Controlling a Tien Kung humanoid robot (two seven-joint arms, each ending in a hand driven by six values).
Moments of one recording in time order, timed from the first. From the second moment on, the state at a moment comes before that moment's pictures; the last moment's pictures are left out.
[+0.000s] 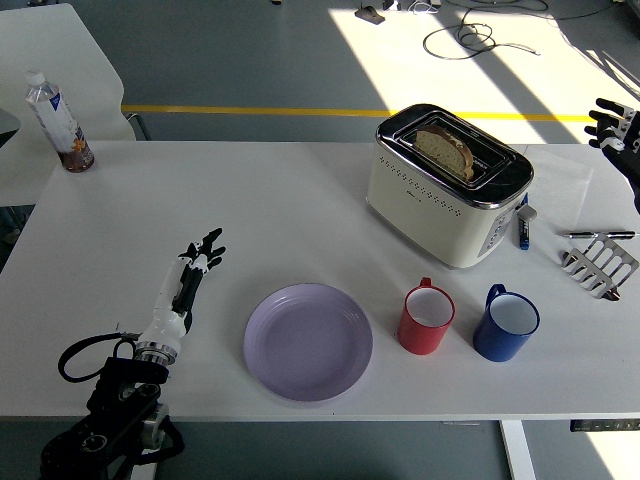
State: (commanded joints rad) left arm -0.21 0.00 -1.18 -0.95 1.11 0.21 -0.44; right arm 0.44 -0.46 1.25 1.20 -1.05 -0.15 0.13
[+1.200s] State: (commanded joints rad) left arm -0.08 0.03 -1.61 -1.23 1.23 0.05 -0.20; right arm 0.92 -0.23 0.81 0.95 -1.75 -0.05 -0.23
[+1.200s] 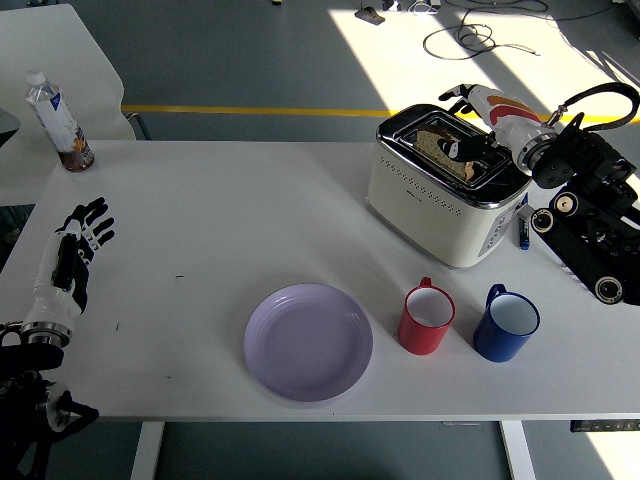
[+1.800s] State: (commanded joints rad) left arm -0.08 0.03 -1.57 -1.22 1.22 0.06 -0.22; right arm 0.98 -0.13 0.81 0.77 -1.91 -0.06 -0.27
